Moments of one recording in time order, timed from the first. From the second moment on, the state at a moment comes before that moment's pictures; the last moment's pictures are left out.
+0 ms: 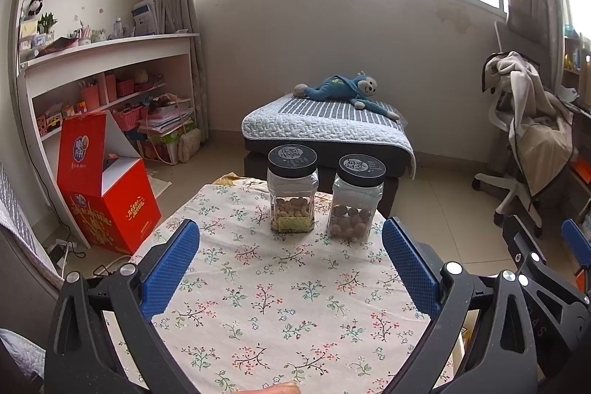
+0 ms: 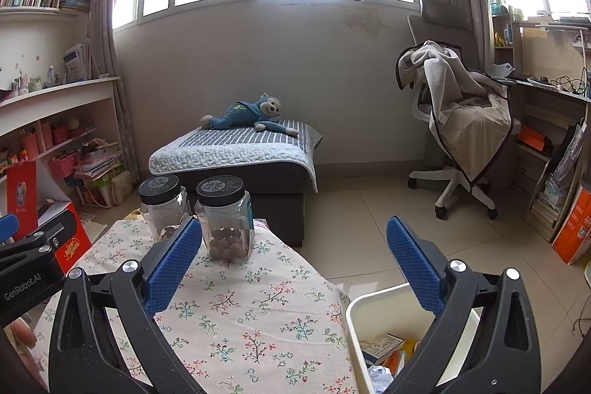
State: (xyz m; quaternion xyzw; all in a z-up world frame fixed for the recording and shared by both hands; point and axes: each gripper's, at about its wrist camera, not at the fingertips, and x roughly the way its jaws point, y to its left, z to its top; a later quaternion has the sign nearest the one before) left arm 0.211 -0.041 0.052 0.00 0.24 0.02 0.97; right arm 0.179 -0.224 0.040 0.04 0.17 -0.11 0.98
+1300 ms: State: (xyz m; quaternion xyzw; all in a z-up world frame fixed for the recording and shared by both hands) left arm 0.210 -0.054 0.044 0.00 0.23 0.00 0.97; right arm 0.179 -0.233 0.026 0.04 0.18 -0.11 0.98
